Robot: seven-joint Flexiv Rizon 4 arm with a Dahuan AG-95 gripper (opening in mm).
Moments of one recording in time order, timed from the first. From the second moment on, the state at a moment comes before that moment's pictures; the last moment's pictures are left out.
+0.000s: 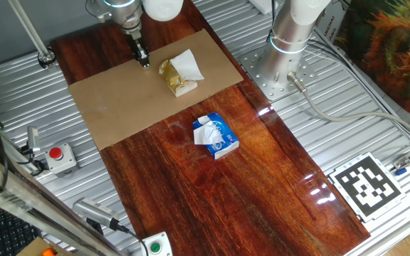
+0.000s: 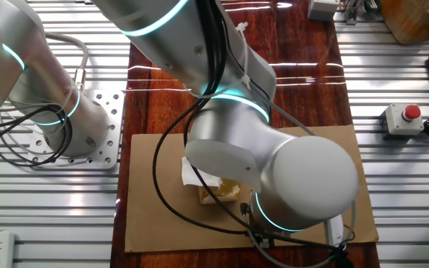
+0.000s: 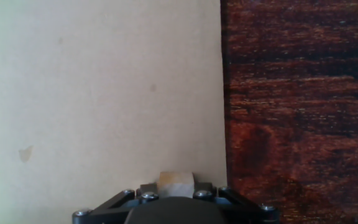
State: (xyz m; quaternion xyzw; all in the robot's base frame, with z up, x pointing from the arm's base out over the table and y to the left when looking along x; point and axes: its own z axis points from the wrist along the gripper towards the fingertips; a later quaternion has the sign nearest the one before) arm 0.449 -0.246 0.019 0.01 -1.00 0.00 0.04
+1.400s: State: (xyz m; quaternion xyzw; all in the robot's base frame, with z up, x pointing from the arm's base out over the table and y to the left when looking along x) arm 0.456 -0.243 0.040 0.00 -1.00 0.00 0.04
